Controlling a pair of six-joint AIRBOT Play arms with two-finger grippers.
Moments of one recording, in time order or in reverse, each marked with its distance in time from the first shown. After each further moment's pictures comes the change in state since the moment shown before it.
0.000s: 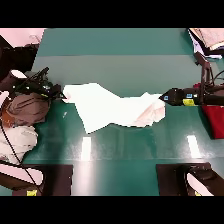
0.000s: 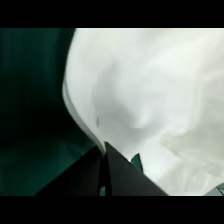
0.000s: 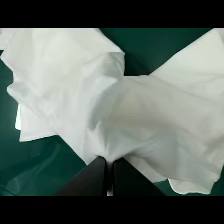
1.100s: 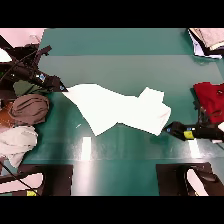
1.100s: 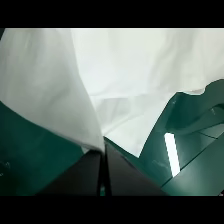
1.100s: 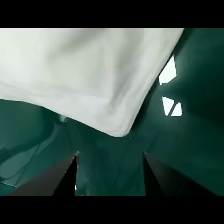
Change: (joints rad) left arm -0.156 0.305 0.080 0.027 -0.225 0.009; right arm -0.369 0.154 -0.597 0.089 0.047 -0.135
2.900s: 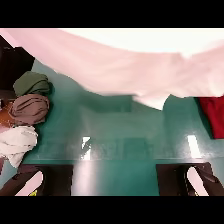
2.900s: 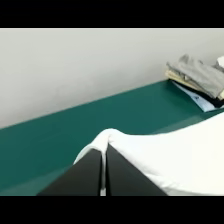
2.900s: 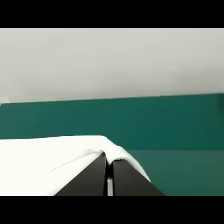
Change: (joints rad) left arm 0.125 0.431 0.748 -0.035 0.187 -0.131; right arm -0.209 -0.060 1.499 0.039 0.105 0.035
